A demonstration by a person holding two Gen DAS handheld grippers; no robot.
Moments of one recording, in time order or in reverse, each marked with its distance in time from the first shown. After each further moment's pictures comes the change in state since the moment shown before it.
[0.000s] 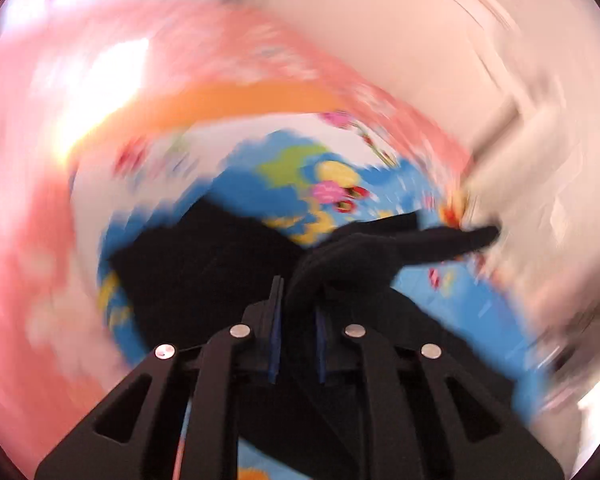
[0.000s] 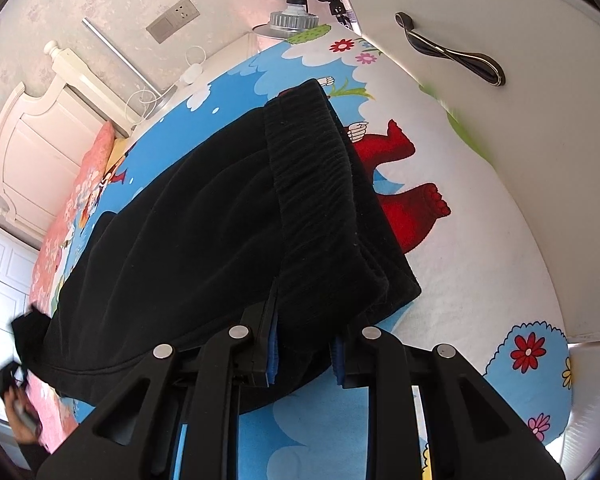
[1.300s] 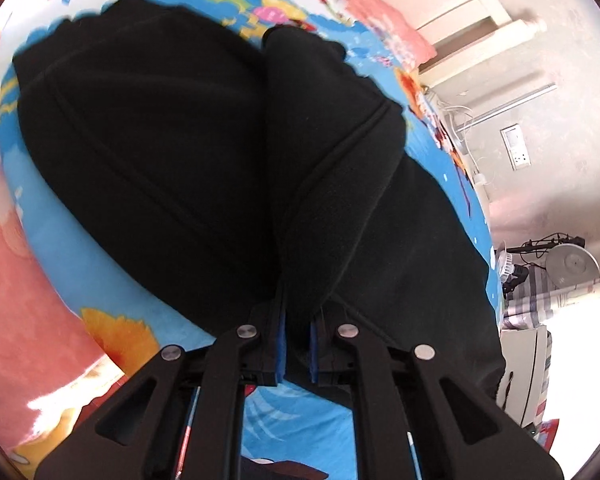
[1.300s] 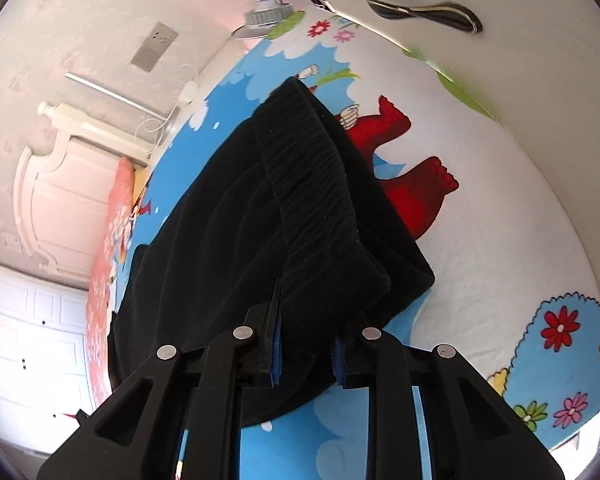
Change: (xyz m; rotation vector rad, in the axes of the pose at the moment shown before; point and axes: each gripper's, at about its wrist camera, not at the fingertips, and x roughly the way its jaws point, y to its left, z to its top) left arm 0.039 -0.052 -0.122 0.129 0.370 -0.135; right arm -0.004 -0.019 0.009 0.210 0.067 0.170
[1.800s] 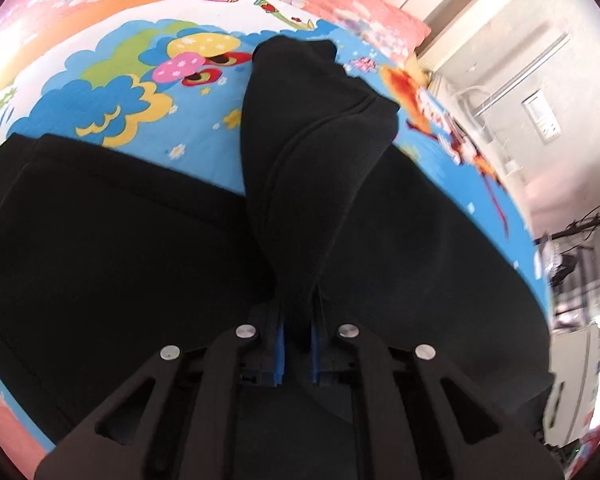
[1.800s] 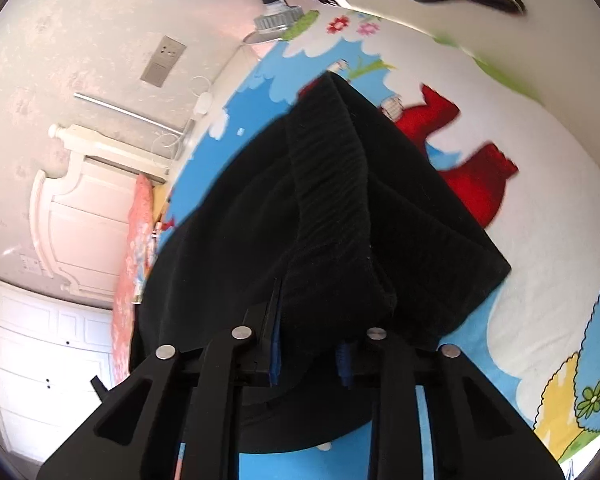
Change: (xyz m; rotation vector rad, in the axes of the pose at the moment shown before) left arm 0.067 -0.067 0.089 0.178 -0.011 0.158; right arm 0.007 0.024 0.001 0.077 -0.040 0.105
